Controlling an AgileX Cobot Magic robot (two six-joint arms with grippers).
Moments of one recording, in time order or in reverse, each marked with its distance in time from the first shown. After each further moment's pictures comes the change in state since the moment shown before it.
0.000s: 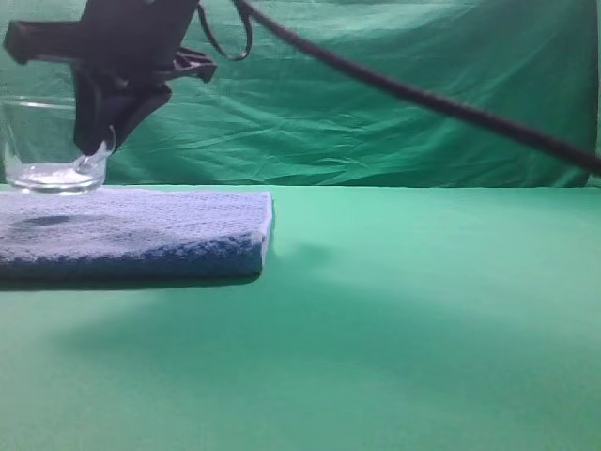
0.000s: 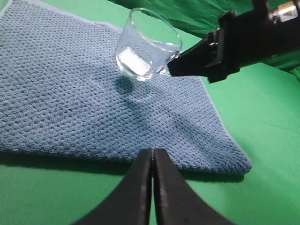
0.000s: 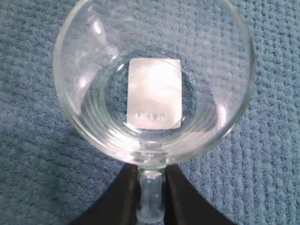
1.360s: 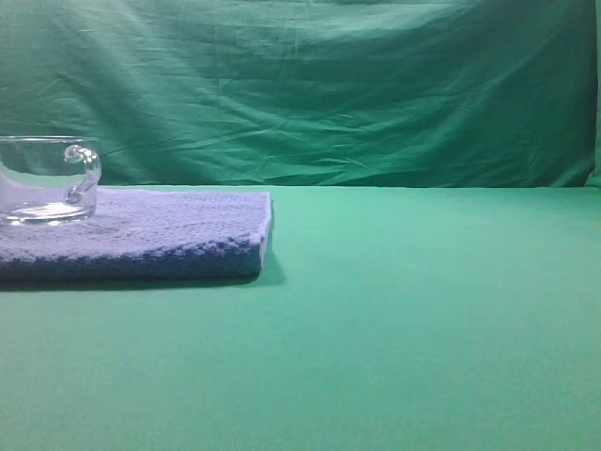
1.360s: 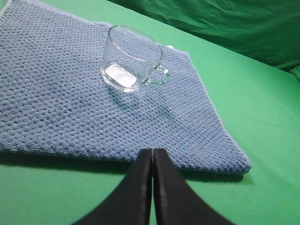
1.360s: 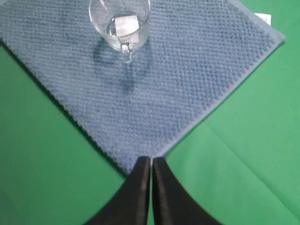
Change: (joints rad) left arm 0.000 0.000 0.000 0.000 0.000 0.000; right arm -0.124 -0.653 0.211 -0.027 0.548 0.173
